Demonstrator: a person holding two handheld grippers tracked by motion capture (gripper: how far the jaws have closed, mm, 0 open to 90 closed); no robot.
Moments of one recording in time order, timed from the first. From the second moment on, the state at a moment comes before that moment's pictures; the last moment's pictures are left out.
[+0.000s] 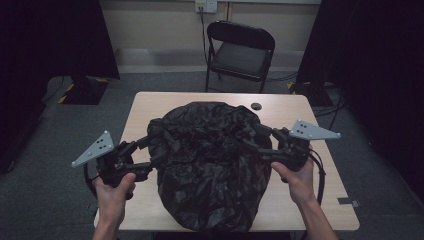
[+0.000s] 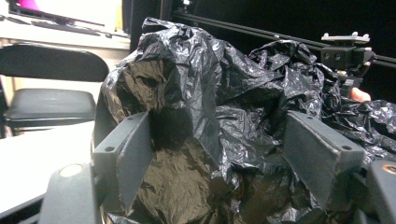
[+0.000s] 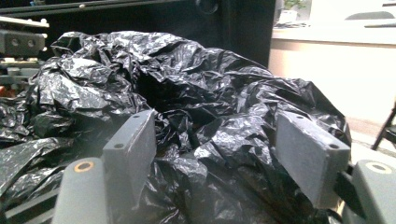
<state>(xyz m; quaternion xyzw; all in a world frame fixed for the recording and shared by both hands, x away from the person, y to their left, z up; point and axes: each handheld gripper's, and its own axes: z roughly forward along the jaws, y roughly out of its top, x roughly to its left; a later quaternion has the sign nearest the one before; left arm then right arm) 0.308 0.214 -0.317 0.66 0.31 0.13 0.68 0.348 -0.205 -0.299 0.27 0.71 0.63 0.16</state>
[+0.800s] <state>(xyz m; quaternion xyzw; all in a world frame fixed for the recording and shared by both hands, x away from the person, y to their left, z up) 0.298 0.234 -0.307 0.64 0.31 0.14 0.69 0.344 -0.232 -0.286 0.27 0.70 0.63 0.18</state>
